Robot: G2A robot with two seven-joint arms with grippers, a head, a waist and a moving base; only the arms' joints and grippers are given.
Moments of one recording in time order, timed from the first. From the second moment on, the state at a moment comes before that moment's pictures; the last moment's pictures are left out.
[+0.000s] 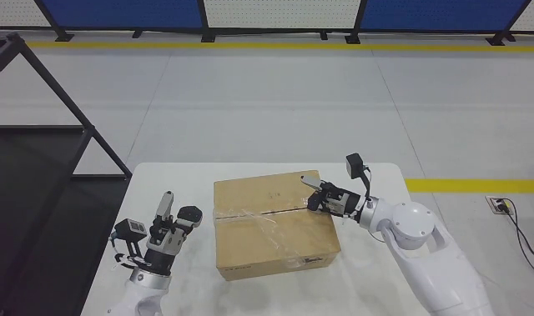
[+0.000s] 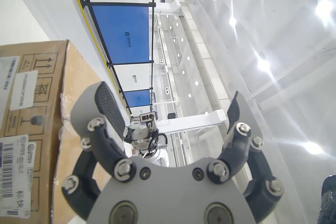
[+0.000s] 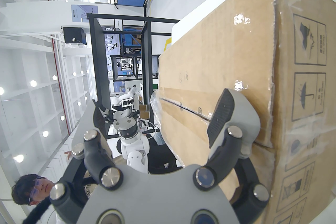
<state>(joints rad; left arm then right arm) 1.39 -1.36 -1.56 -1.86 -0.31 -0.17 -0.22 -0.70 -1.18 1.14 -1.32 0.26 0.09 0.77</state>
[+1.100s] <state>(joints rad) 1.19 -1.34 -1.48 -1.66 -0.32 0.10 -0.42 -0.70 -1.18 1.14 -1.32 0.26 0.09 0.77</state>
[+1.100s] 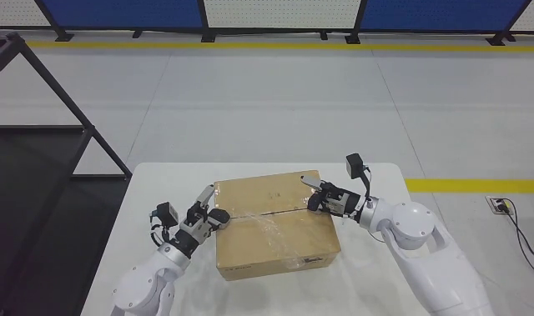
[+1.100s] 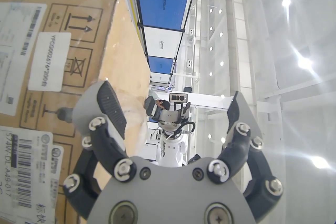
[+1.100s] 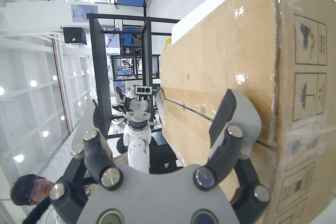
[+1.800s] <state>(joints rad) 1.20 -1.33 -1.48 -1.67 -0.34 0.07 -0.42 -0.80 -1.14 1.20 -1.49 0.27 -0.05 1.08</state>
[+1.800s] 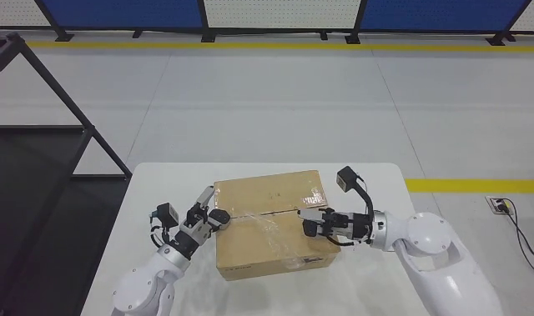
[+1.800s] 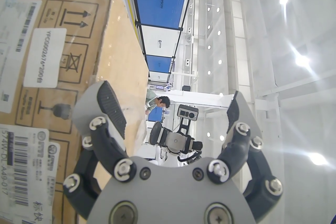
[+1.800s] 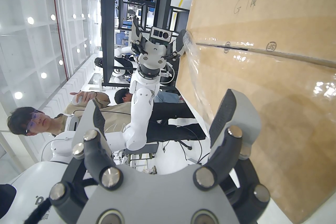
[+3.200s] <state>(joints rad) 1.21 -1.31 -1.46 -1.68 -0.35 0.06 -0.41 -0.82 -1.11 1.07 -1.56 0.14 -0.20 1.25</state>
